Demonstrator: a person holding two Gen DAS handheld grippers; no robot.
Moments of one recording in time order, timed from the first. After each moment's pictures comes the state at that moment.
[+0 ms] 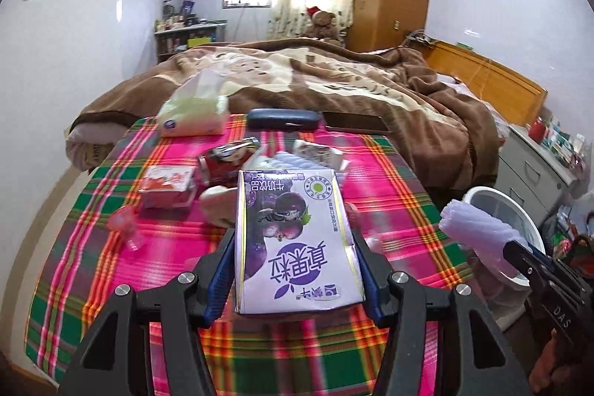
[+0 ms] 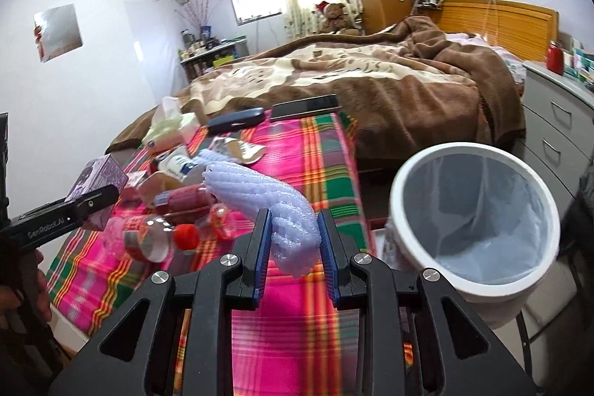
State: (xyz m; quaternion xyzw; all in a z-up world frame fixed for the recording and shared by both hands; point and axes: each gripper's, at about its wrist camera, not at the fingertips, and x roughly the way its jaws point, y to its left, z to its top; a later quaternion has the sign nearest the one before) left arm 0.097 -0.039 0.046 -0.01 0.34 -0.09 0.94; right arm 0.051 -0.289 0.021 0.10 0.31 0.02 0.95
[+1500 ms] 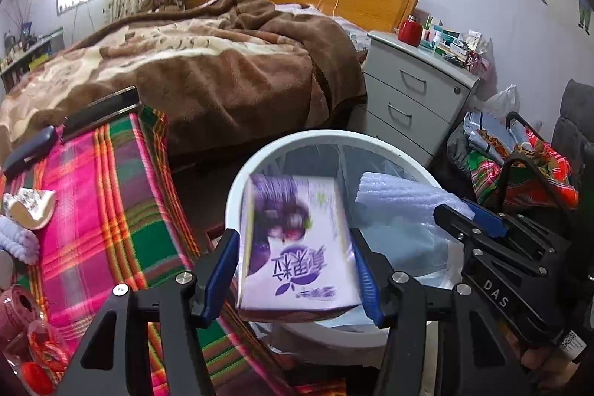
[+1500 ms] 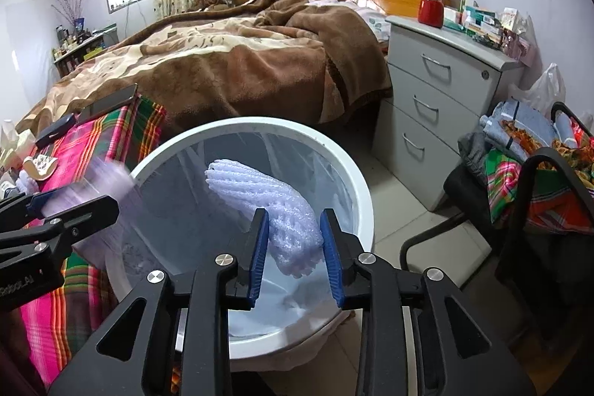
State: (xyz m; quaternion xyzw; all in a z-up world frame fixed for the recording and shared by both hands) left arm 0.139 -0.338 -0.007 0.08 0.40 -0.35 0.85; right arm 0.051 -0.441 -0.004 0.09 0.38 -0.20 0.90
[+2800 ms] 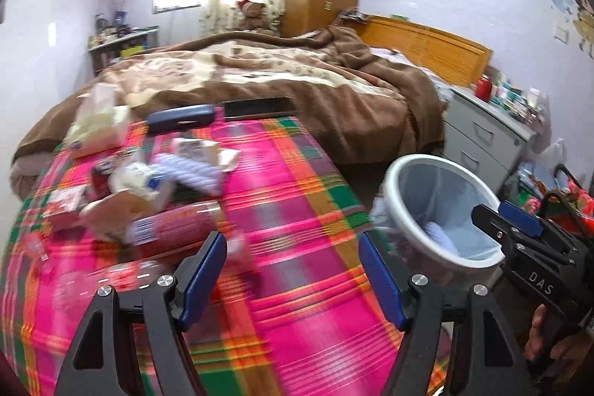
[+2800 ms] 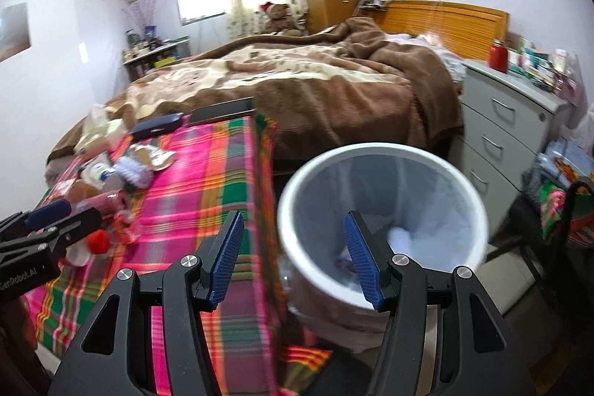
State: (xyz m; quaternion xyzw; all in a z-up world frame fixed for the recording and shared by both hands) left arm 0.092 -0.137 0.030 0.03 0.34 -0.18 0.92; right arm 0.046 -0.331 0.019 0.07 0.32 -0.08 0.94
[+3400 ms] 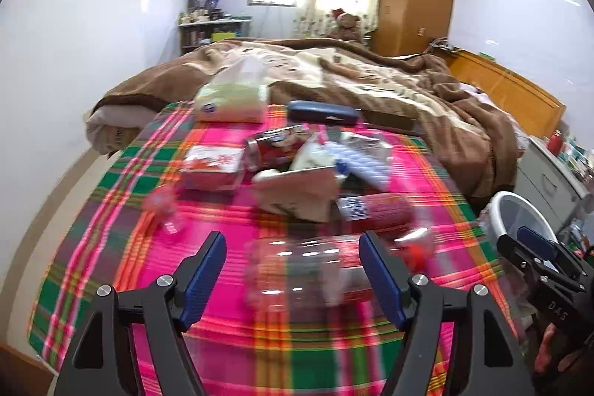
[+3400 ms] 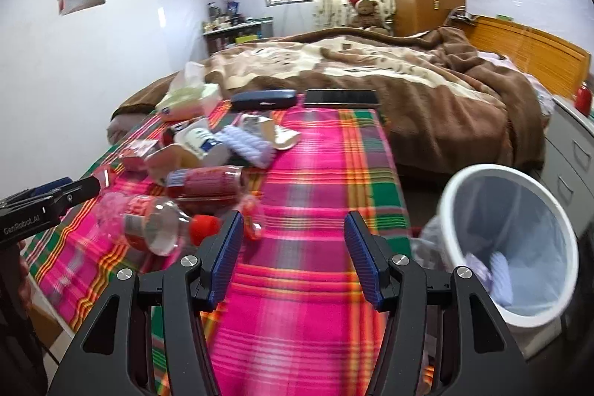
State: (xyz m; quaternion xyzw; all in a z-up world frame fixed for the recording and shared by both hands) left arm 0.090 0.023 0.025 -0.04 0.34 -0.04 0.94; right arm 0.073 -0.236 0.011 0.03 0.33 0.06 0.94
